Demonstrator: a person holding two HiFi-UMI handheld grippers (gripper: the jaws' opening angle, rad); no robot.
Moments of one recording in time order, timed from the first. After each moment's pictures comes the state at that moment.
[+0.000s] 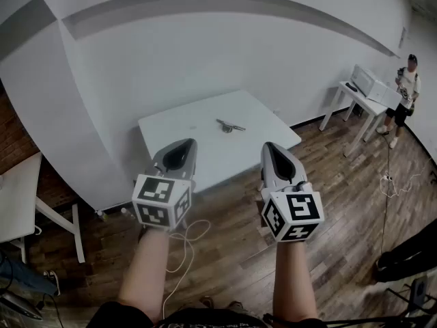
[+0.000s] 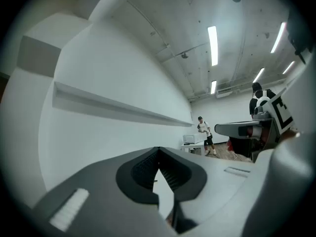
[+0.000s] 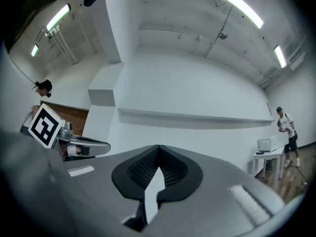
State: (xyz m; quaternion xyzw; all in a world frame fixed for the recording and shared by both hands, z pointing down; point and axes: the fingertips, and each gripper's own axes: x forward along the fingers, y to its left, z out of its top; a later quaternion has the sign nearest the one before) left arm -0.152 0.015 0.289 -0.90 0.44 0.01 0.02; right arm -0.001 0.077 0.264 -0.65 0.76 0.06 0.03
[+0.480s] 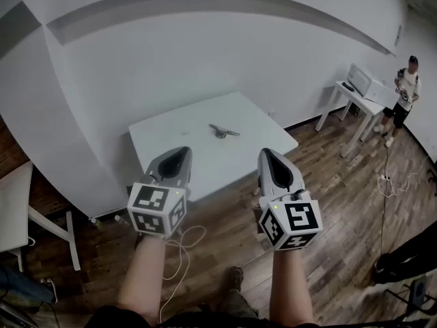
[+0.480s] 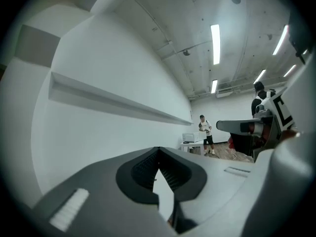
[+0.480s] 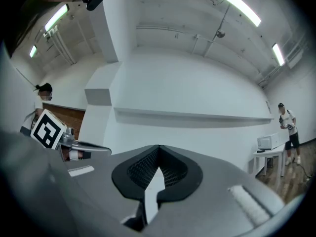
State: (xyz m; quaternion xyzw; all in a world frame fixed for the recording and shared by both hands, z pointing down) left arm -0.133 -0.024 0.311 -0.90 0.44 0.00 0.01; right arm 0.020 0.045 0.274 -0.65 0.76 0.05 0.04
